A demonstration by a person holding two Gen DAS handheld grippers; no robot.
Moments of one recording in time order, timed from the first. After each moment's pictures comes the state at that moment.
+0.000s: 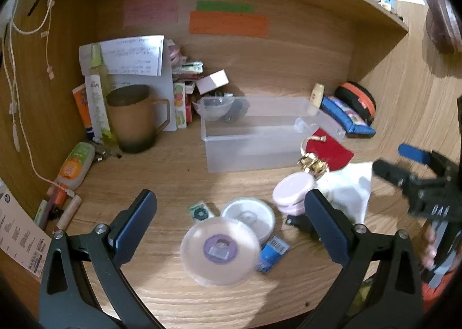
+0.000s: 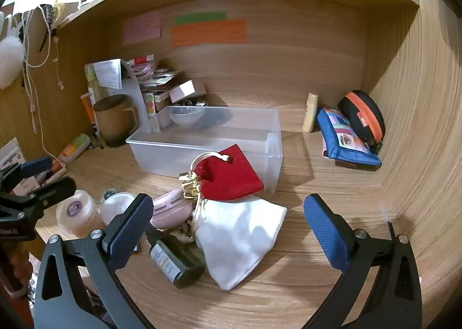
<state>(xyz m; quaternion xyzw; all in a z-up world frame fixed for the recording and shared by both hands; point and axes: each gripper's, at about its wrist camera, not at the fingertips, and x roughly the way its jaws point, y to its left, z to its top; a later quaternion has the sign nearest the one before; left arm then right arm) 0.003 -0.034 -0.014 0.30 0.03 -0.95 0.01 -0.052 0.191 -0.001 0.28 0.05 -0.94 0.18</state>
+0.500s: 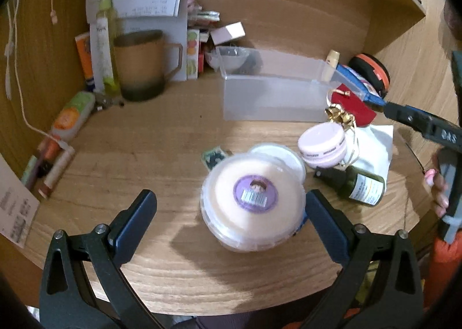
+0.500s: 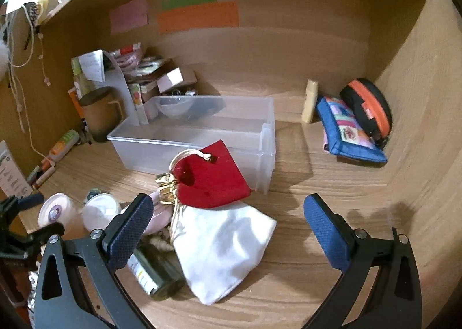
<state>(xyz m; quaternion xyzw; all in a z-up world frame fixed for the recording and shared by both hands) 0.007 -0.059 -0.072 0.37 0.06 -0.93 0.01 -0.099 0.192 -0.012 0.33 0.05 -0.93 0.18</state>
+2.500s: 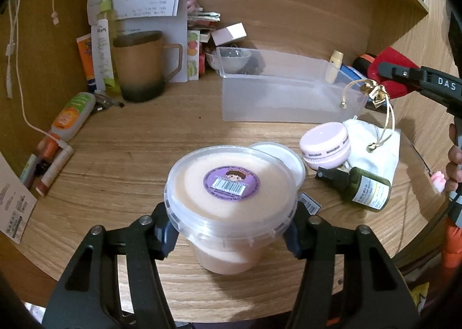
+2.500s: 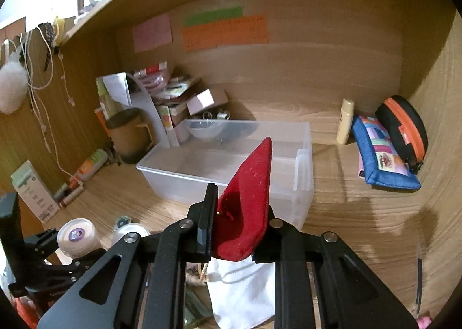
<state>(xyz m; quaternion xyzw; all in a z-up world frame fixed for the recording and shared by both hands) 0.005 -0.051 -0.075 0.35 0.06 -0.93 0.02 -0.114 0.184 0.014 0.29 0.01 -0.92 0.26</state>
